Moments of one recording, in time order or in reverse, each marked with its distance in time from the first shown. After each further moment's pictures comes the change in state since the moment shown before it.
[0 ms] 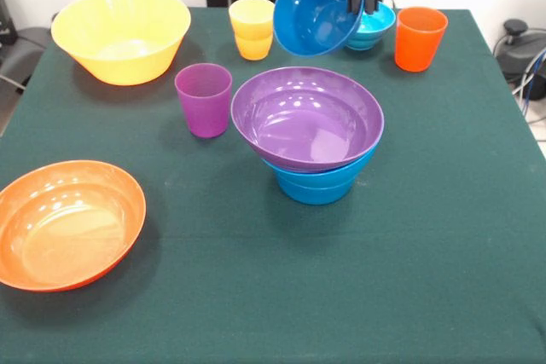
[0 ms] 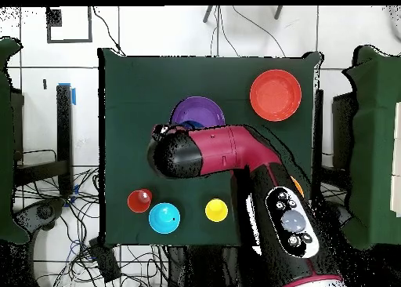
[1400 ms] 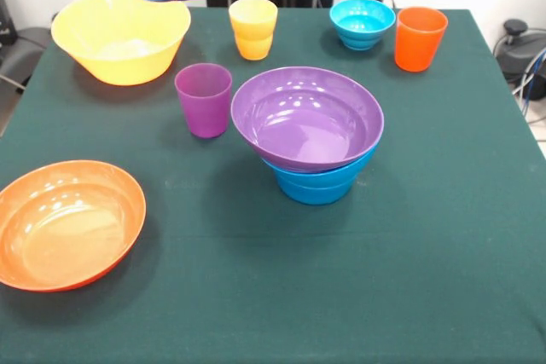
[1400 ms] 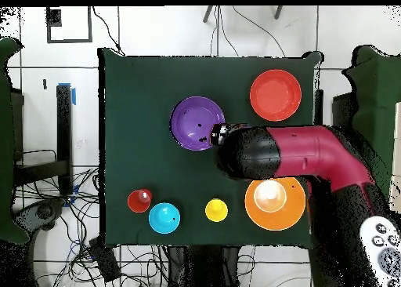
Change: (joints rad) arm -0.287 -0.114 0.173 -0.008 -0.070 0.227 -0.038
